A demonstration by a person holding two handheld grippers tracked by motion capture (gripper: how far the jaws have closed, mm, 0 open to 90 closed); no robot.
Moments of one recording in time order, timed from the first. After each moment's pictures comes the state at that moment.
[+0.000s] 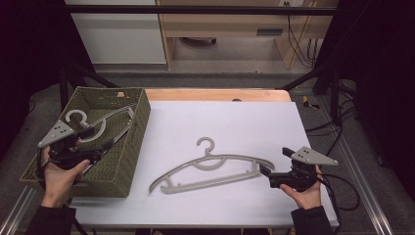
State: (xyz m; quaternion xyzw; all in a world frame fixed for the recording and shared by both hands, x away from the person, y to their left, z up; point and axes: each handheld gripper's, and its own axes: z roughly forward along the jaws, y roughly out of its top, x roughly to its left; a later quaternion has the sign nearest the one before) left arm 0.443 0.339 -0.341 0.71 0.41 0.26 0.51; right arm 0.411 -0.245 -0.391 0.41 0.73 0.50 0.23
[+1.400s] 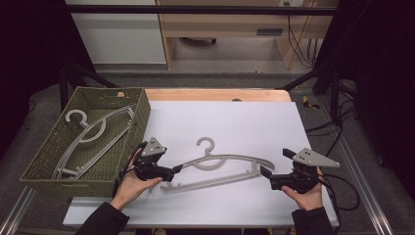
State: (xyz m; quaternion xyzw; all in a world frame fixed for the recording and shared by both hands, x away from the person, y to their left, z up) left arm 0.460 0.177 -0.407 0.84 0.33 0.16 0.40; right arm 0.407 -0.247 -0.390 0.40 0.73 0.50 0.23
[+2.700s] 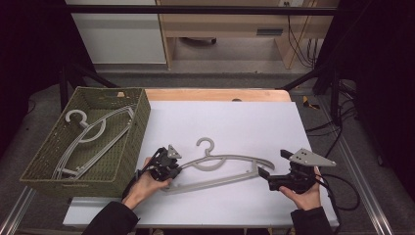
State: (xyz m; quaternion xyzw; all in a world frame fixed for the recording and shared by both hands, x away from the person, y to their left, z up) left arm 0.483 0.149 -0.459 0.90 0.33 0.13 0.25; right arm 0.408 -0.243 -0.393 0.40 0.74 0.49 0.22
